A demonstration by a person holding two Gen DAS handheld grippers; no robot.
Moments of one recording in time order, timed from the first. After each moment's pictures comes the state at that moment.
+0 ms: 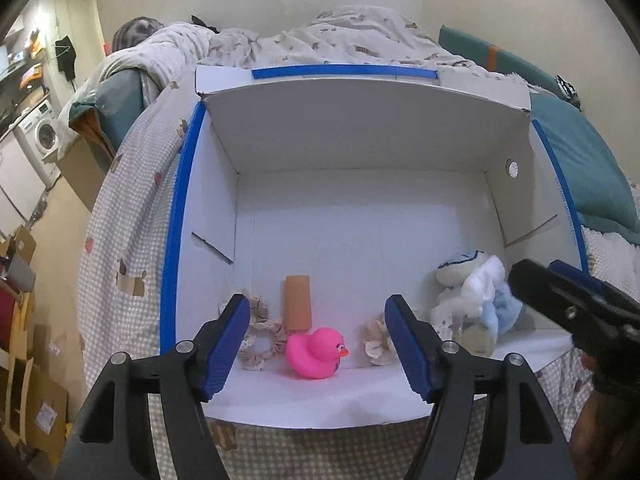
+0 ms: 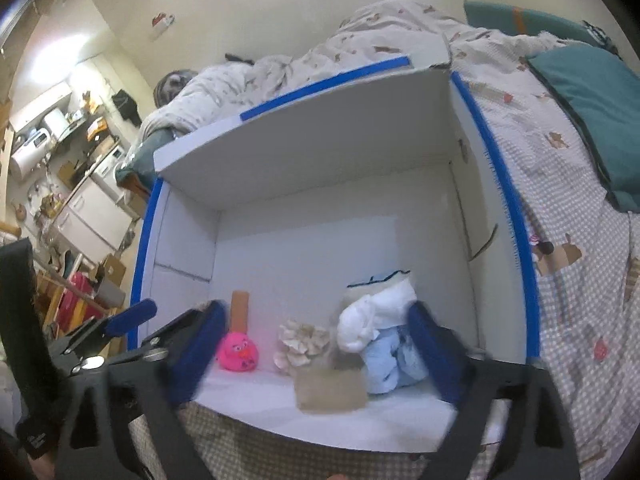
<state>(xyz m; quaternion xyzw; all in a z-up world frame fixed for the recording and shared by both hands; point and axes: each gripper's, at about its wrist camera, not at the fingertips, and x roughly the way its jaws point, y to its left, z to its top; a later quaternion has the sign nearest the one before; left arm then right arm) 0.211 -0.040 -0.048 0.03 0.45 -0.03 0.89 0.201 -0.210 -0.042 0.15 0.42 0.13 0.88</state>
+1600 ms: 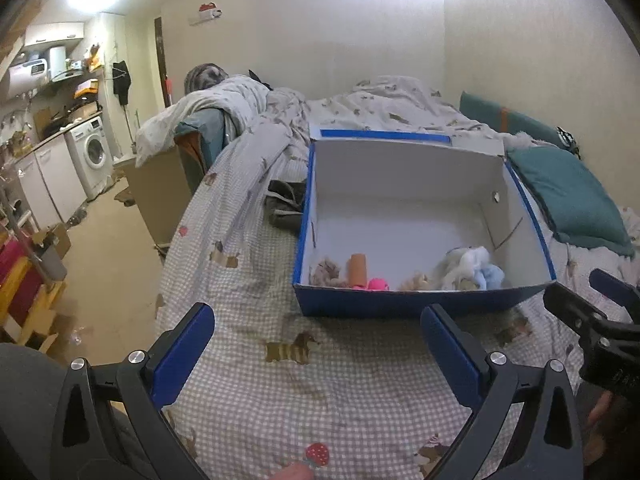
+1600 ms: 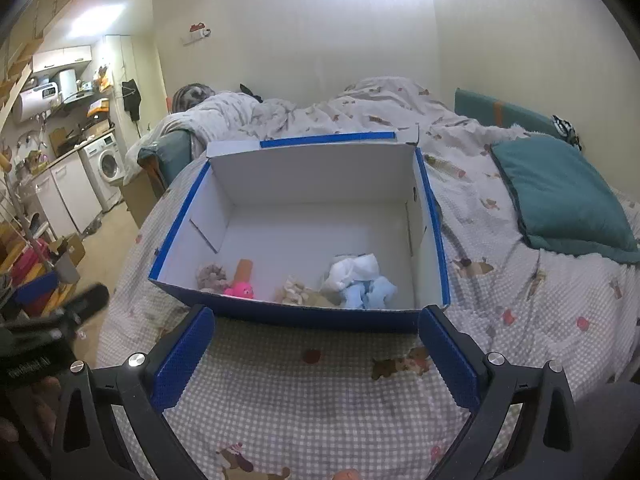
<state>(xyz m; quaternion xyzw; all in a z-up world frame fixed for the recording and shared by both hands) 0.041 0.015 -0.001 0.01 0.33 0.02 0.94 0.053 -0.183 0.001 0.02 0.33 0.07 0.94</state>
